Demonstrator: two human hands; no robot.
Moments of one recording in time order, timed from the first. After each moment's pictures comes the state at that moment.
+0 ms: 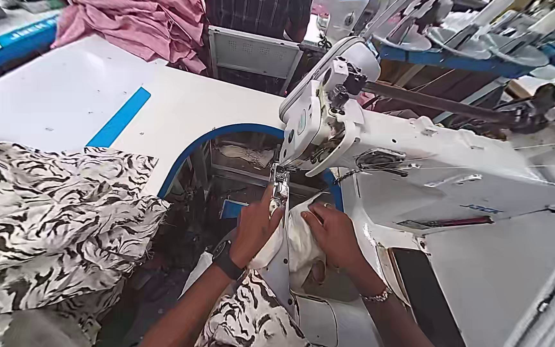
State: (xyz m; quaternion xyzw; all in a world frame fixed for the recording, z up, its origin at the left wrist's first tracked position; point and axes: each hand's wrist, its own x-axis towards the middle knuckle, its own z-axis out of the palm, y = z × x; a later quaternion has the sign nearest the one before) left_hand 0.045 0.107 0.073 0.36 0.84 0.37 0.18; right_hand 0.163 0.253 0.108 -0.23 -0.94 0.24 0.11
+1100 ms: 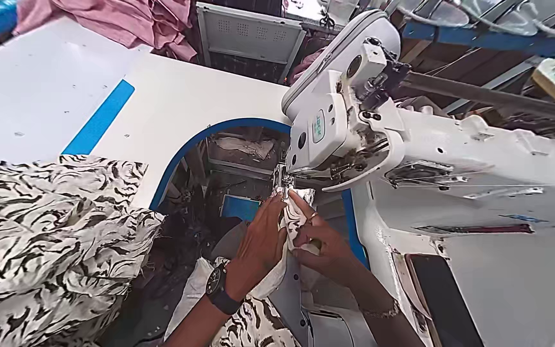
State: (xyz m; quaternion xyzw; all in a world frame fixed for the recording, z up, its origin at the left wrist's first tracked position) left_hand 0.045 0.099 0.045 0.47 0.72 0.51 0.02; right_hand 0.150 0.245 0.082 -0.02 -0.85 0.52 0.11
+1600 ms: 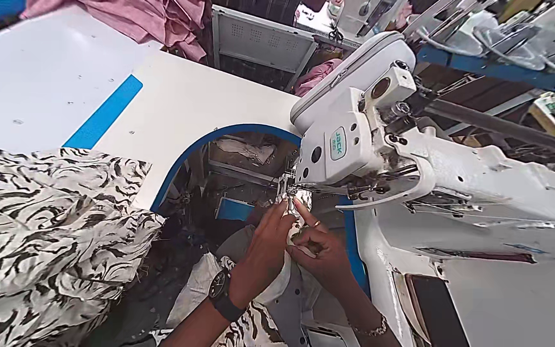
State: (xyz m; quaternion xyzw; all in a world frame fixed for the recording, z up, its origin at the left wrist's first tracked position) left_hand 0.044 0.111 0.045 0.46 0.73 0.51 -0.01; right_hand 0.137 0.232 0.074 -0.09 -0.82 0.52 0.21
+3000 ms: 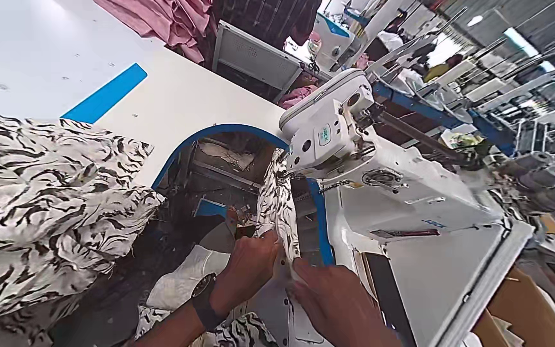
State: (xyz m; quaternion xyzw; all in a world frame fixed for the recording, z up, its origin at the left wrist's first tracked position) left_hand 0.083 0.056 0.056 0.46 0.74 0.49 0.04; right_hand 0.201 0.154 0.171 -0.07 -1.00 0.03 -0.03
